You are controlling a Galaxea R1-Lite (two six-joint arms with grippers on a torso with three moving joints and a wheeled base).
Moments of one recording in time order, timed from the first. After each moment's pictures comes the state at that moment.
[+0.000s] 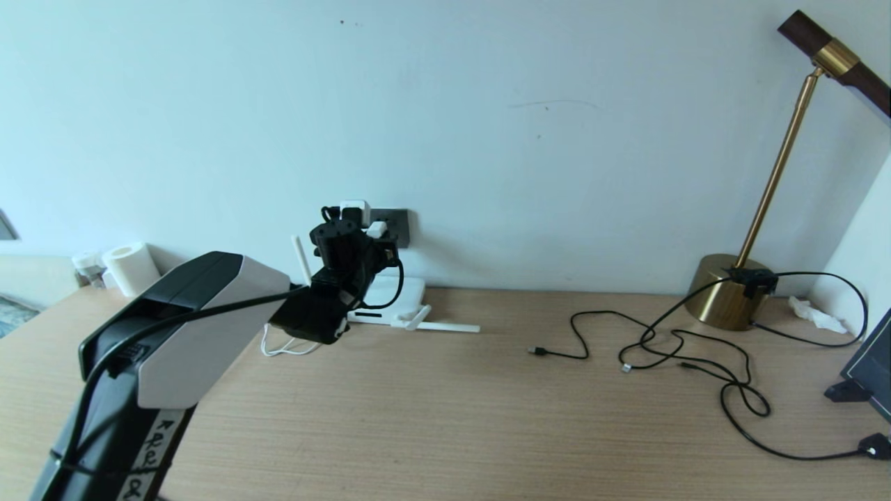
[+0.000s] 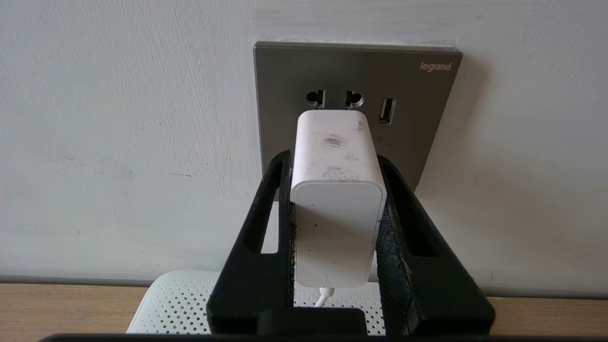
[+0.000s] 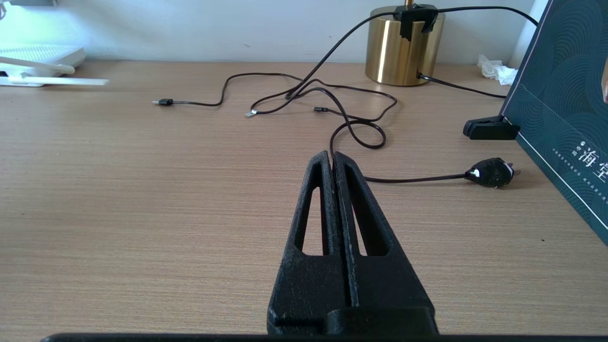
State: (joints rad) left arm -0.30 2.52 -1.65 -0.95 0.25 0.02; right arm 0.01 0.00 0.00 -0.03 -0.03 0.02
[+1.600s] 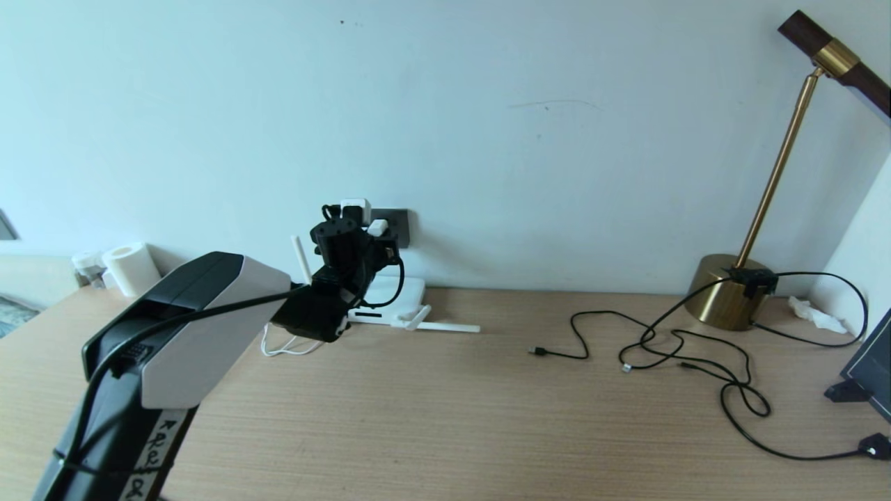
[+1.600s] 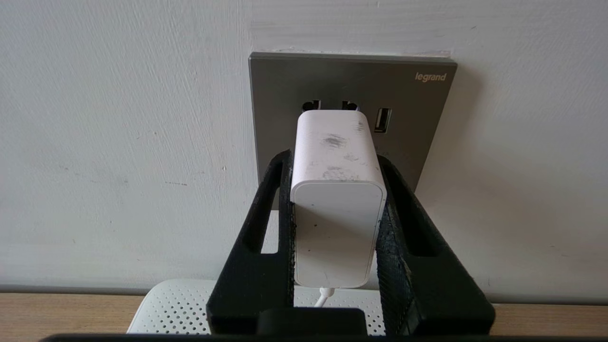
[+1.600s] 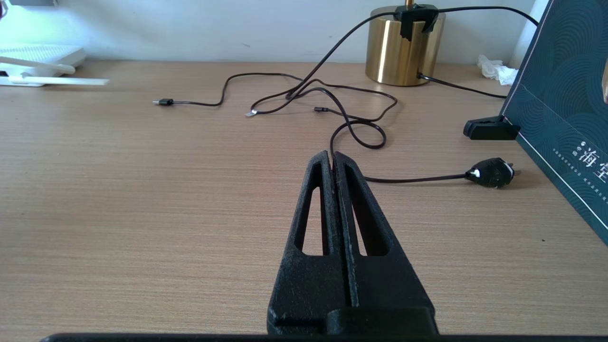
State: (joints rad) left arm -0.30 2.53 -1.67 -0.94 0.24 0.02; right arm 0.01 0.00 0.00 -0.03 -0.03 0.02
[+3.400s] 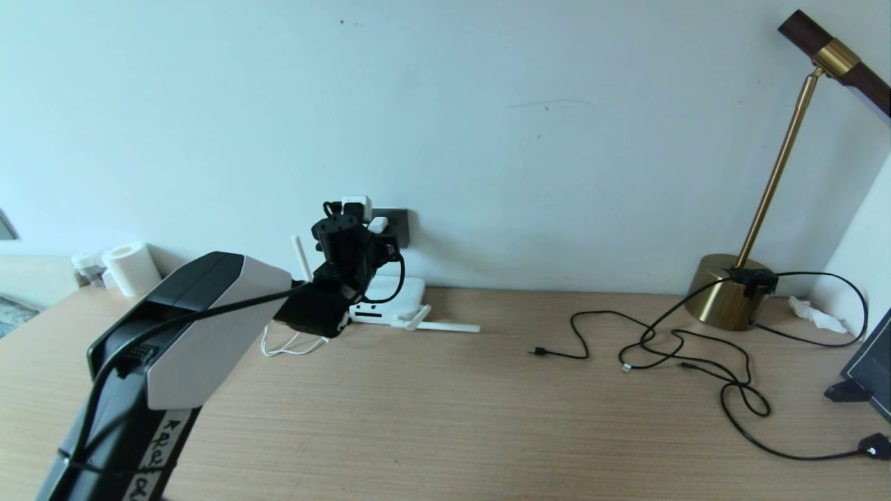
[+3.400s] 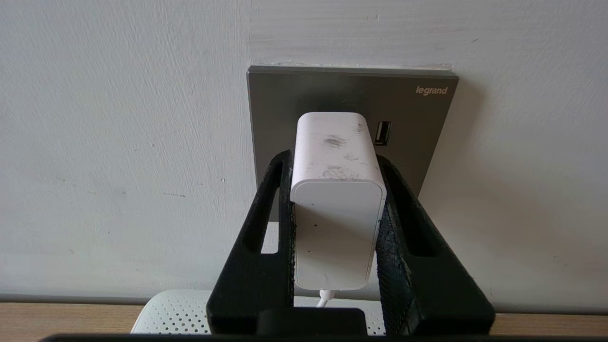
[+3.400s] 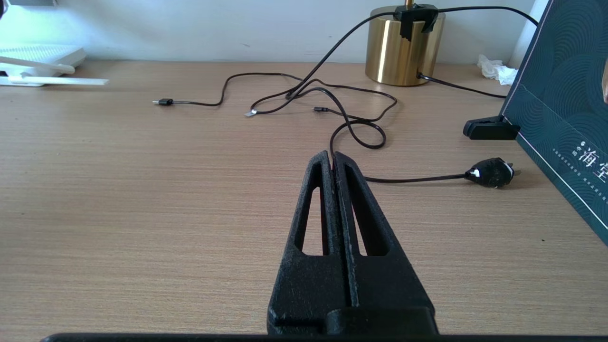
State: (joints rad) left arm -0.30 2.54 -1.72 -0.91 0.24 0.02; right arm 0.01 0.00 0.00 -0.03 -0.03 0.02
